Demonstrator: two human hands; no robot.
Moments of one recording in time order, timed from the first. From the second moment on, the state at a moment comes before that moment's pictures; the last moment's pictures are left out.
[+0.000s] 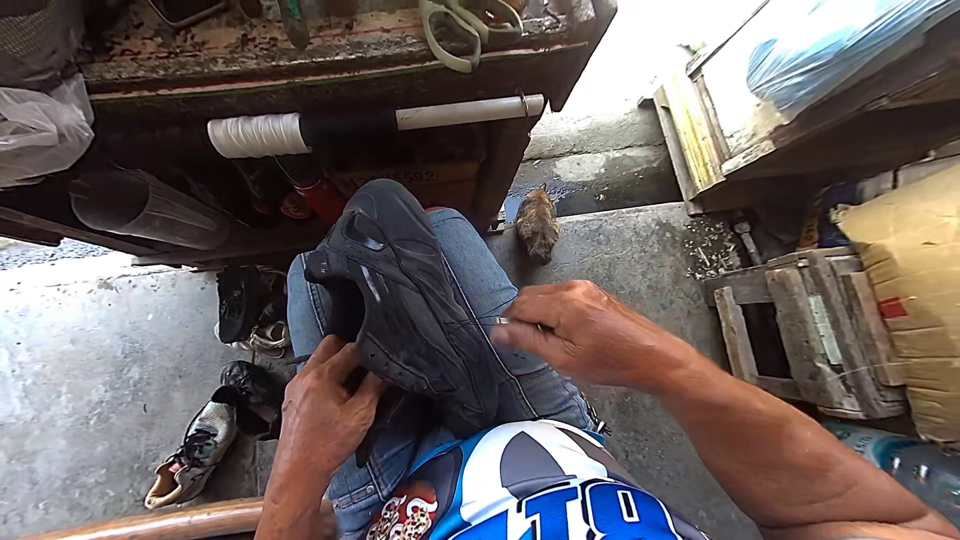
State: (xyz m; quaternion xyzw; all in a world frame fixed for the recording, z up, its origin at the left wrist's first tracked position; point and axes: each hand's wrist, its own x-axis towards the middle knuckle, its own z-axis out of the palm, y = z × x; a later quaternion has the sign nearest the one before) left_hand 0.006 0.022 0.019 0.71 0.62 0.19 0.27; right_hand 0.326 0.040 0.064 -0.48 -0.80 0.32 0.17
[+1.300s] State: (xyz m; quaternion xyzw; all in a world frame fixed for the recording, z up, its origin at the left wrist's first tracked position) left_hand -0.013 0.026 0.028 0.71 0.62 0.21 0.25; right_hand 0.374 0.068 0.056 -0.58 -0.72 0.28 0.25
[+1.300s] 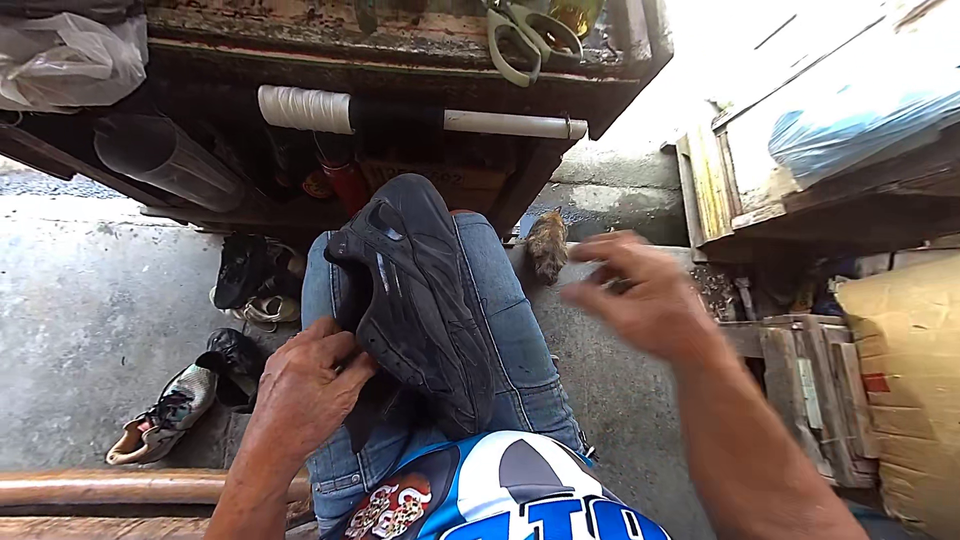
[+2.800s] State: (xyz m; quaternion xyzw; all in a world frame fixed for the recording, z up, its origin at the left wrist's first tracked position) left_hand 0.022 0.026 0.031 0.31 0.39 0.50 0.71; right_hand 0.311 0.039 0.029 -0.40 -0.78 0.38 0.29
